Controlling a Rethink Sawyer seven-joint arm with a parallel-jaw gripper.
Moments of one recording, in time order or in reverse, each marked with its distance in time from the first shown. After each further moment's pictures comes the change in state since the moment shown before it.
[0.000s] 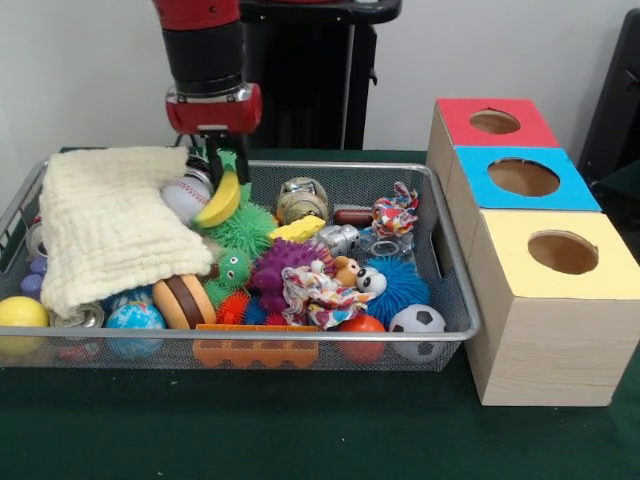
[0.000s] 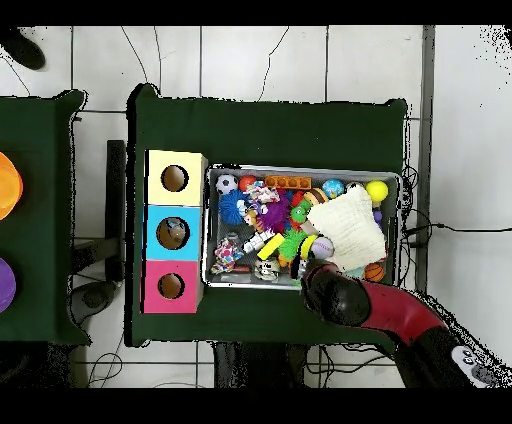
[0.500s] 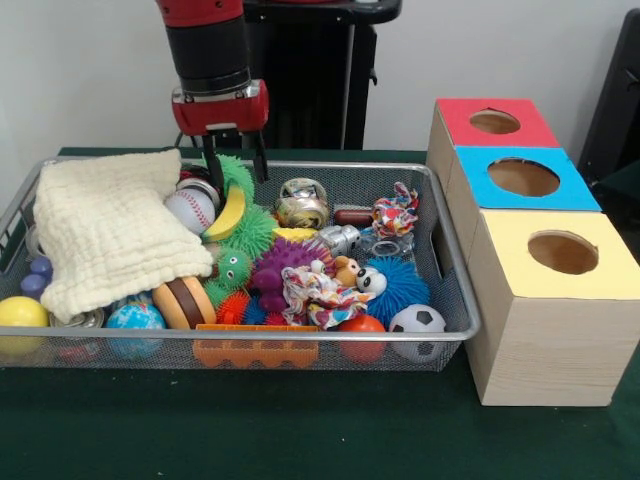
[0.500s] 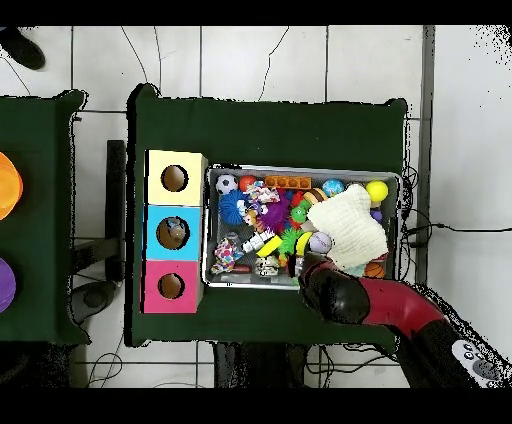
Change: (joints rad) arm -0.028 -0.007 0.082 0.000 -0.065 0.019 0.000
